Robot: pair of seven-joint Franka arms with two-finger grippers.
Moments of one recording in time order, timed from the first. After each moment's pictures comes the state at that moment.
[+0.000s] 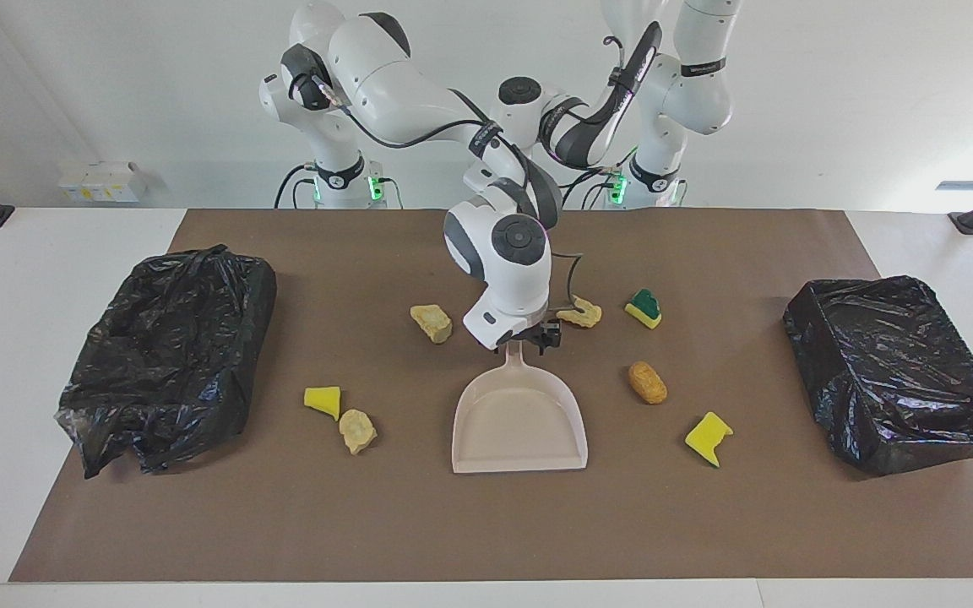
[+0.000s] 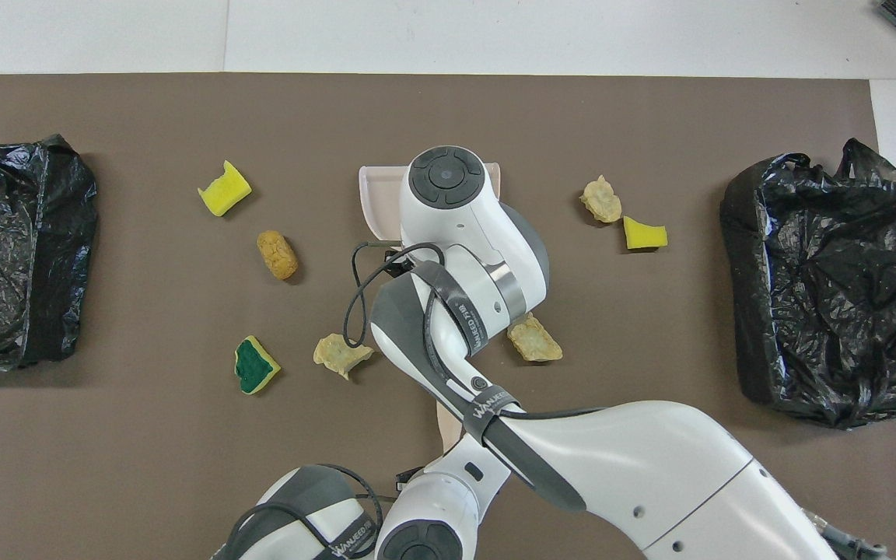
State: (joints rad) left arm -1.00 -0.04 -0.01 -2.39 -0.06 2.46 -0.94; right arm 0.47 0.67 0.14 -1.30 0.04 1.89 0.68
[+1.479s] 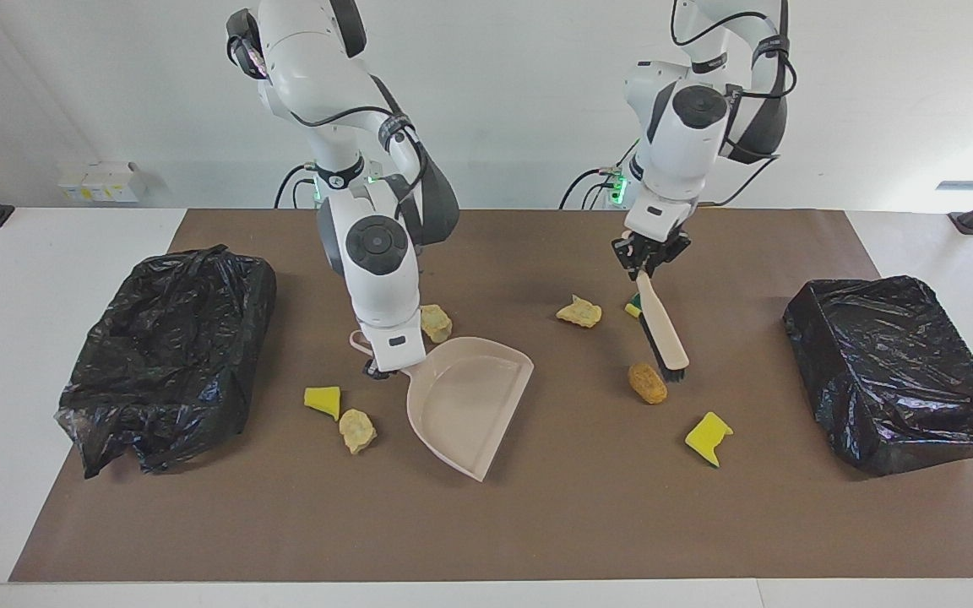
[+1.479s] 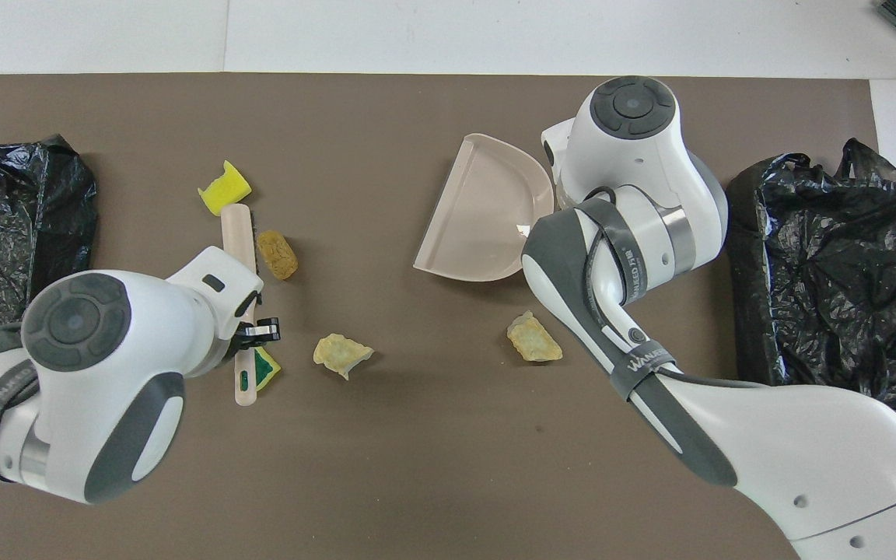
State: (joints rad) left arm -0.37 -0.12 0.02 -2.18 0.03 2.08 -0.43; right arm 0.24 0.51 0.14 -1.45 -0.16 1.81 -0.78
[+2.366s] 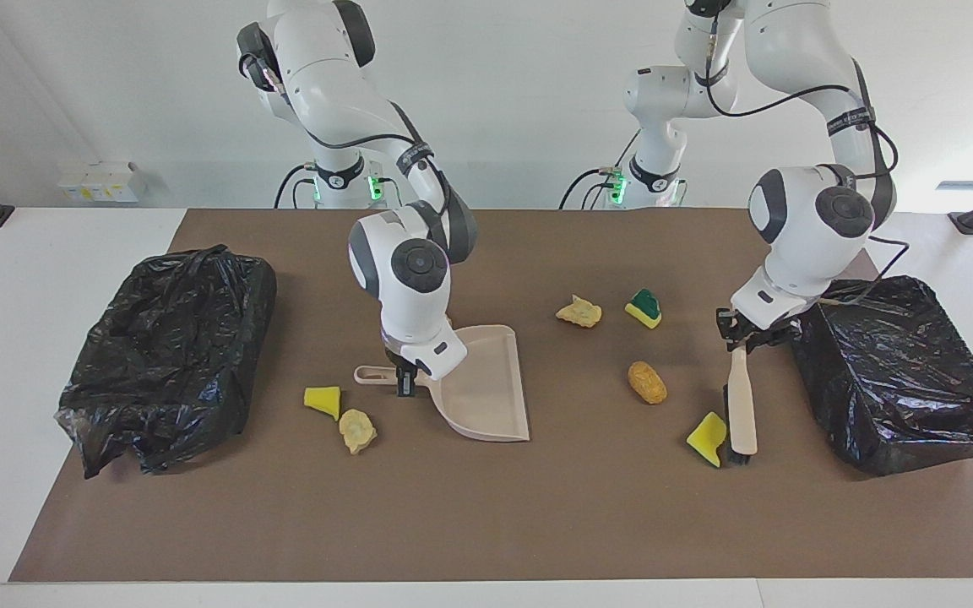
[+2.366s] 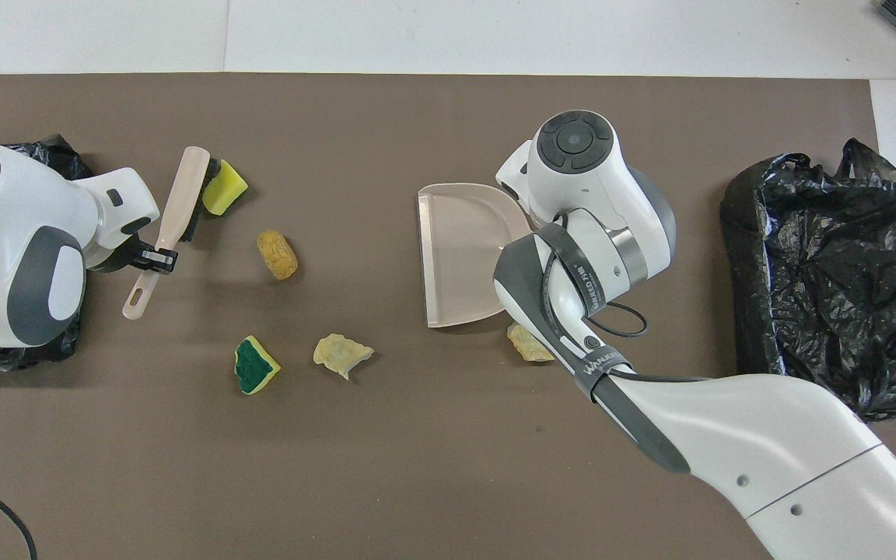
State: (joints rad) left arm -0.09 0.22 0.01 -1.93 0.03 2.13 0.24; right arm 0.27 0.57 0.14 -1.47 -0.23 1.91 -1.11
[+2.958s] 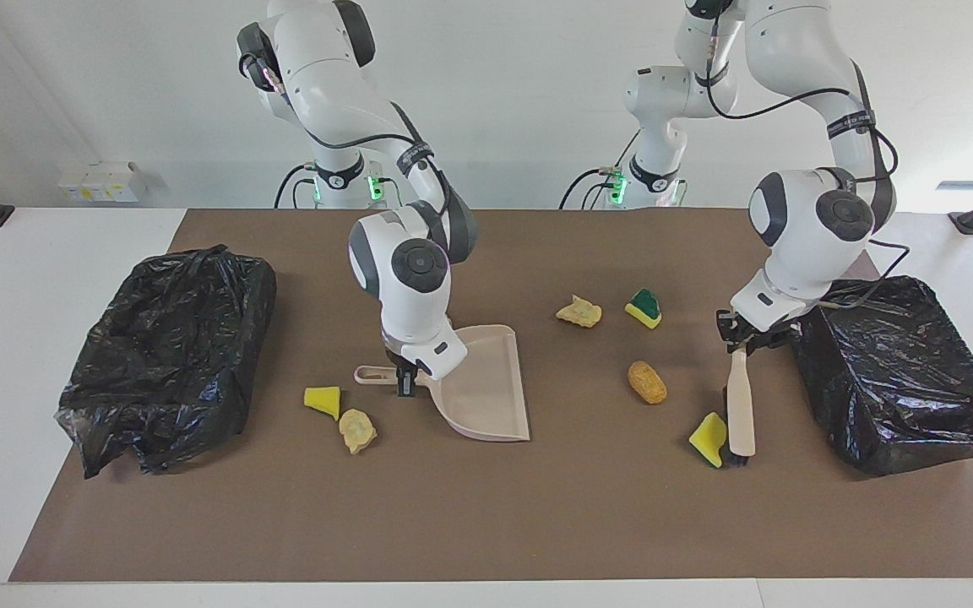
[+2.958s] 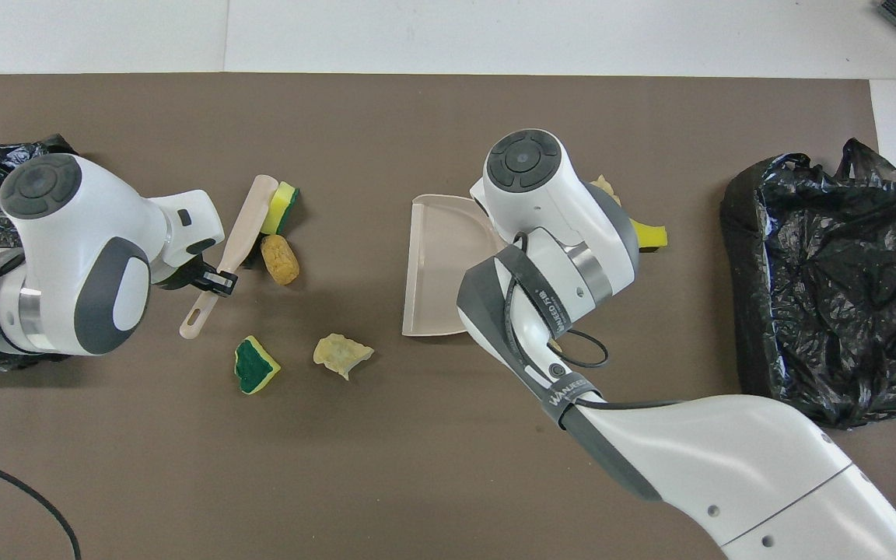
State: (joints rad) left arm -0.19 0.20 -0.02 -1.98 -0.07 2.08 0.23; right arm 0.35 0.56 0.14 -1.46 -0.24 1.79 -0.88
